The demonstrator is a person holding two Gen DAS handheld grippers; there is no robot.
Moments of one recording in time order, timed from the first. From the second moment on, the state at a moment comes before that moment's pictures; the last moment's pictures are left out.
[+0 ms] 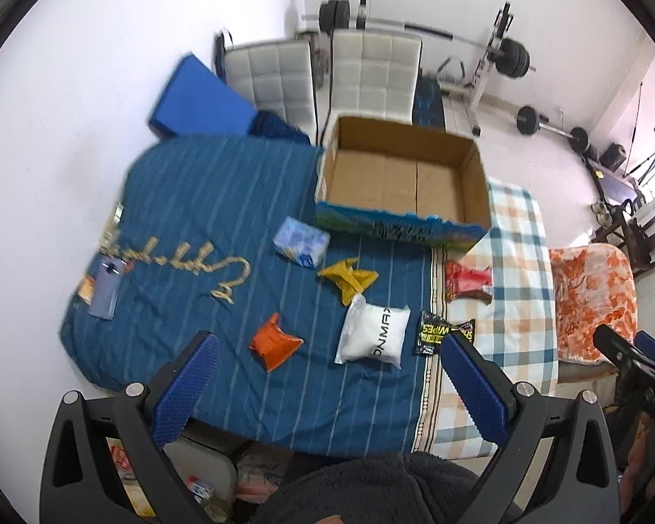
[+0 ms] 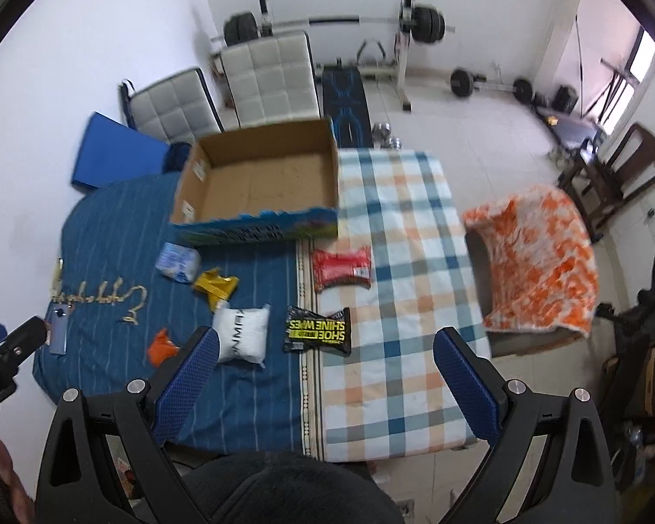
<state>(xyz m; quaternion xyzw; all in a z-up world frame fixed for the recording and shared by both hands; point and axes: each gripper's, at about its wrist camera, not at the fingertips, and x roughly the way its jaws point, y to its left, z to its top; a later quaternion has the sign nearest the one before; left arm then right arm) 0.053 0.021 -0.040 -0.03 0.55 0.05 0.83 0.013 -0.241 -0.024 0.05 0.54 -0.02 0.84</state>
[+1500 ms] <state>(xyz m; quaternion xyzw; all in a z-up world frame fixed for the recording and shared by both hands) 0.155 -0.065 -0.410 -0.04 0.75 -0.03 0.66 0.127 -0.232 -0.426 0.10 0.77 -0.05 0.63</state>
